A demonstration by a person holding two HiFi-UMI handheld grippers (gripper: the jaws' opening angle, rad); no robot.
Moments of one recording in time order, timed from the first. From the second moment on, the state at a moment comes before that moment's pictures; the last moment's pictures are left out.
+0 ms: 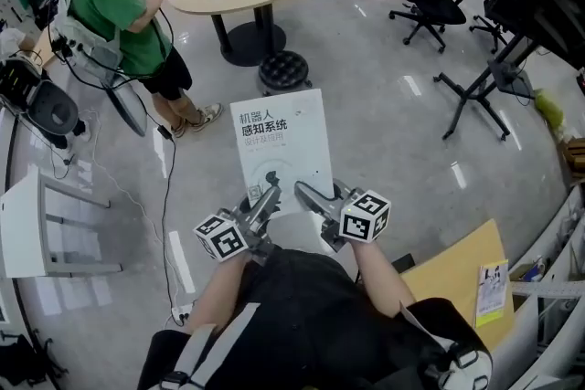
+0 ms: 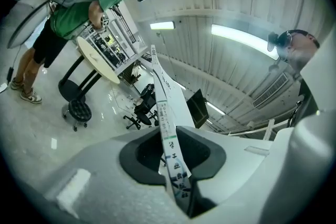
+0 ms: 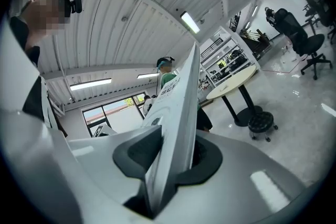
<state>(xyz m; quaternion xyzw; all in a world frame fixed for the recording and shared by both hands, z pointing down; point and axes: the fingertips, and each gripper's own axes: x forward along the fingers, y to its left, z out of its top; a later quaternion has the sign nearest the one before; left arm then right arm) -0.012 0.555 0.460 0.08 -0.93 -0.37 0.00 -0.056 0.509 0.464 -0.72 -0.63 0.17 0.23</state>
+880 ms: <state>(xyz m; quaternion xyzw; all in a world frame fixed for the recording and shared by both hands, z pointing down) -0.232 0.610 0.443 0.32 -0.88 -0.35 0.07 -0.249 0.547 0.447 -0.55 -0.79 0.22 0.17</state>
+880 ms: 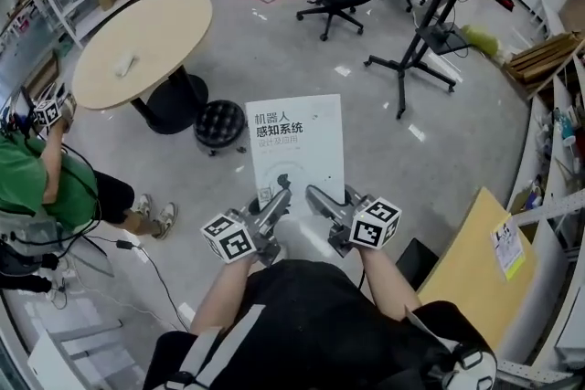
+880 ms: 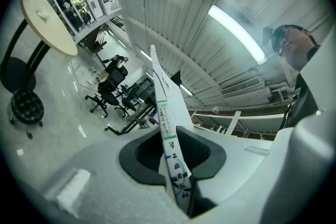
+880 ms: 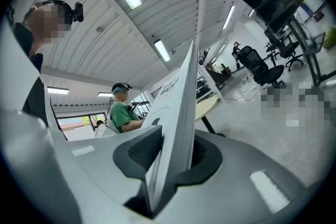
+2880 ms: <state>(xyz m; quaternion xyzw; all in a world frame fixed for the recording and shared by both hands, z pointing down) -0.438 0.195 0.455 0.70 -0.61 -0.28 0.24 -0.394 0.147 0.459 -0.12 -0.95 0.28 0.03</state>
